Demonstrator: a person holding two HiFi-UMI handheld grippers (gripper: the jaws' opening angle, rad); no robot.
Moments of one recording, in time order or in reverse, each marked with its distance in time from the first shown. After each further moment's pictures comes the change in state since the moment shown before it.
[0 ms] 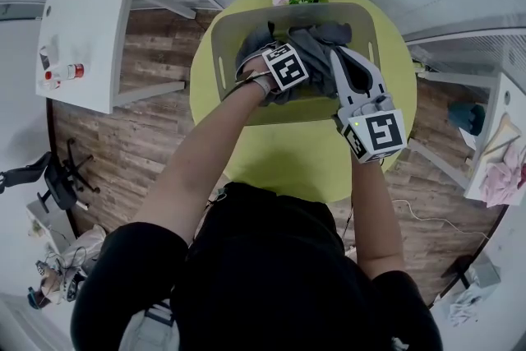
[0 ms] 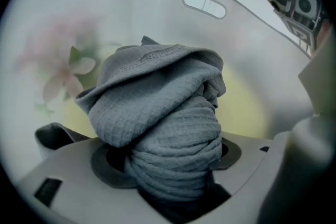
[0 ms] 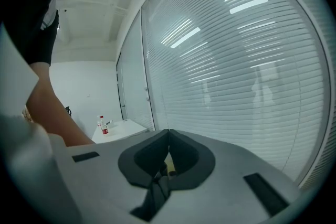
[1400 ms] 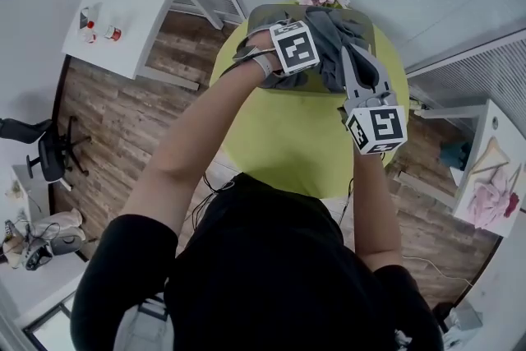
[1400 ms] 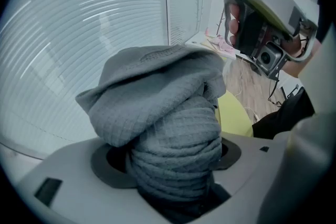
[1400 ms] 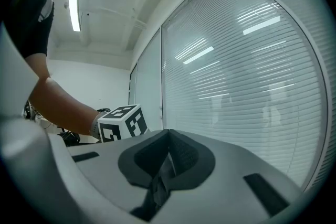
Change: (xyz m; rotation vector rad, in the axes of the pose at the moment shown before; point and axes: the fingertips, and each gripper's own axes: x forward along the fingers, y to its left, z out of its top) left arm -0.200 -0.064 0.040 0.105 -0.112 0.223; right arm -0.083 0.063 0.083 -0.136 -0.155 0.069
